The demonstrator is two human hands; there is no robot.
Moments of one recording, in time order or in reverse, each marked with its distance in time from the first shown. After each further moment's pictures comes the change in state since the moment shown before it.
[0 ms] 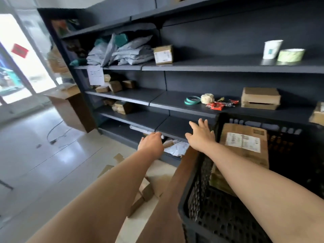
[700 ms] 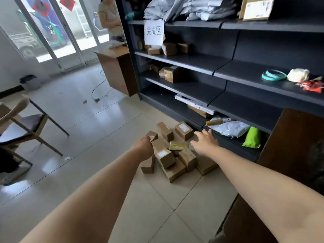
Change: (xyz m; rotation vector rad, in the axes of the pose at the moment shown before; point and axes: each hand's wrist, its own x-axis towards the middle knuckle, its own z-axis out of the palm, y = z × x) left_hand -0.055 -0.384 -0.007 -0.172 -0.144 -0.427; right_hand -0.026 -0.255 0.249 -0.131 -0.375 -0.104
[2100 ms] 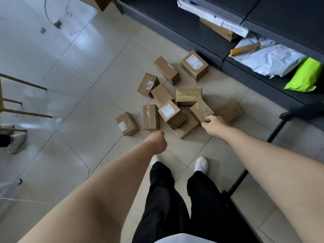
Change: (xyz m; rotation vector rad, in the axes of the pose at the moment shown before) left_hand 0.318 -0.020 0.126 0.191 -0.638 -0.136; right_hand 0.316 0.024 0.131 0.280 -0.410 0.383
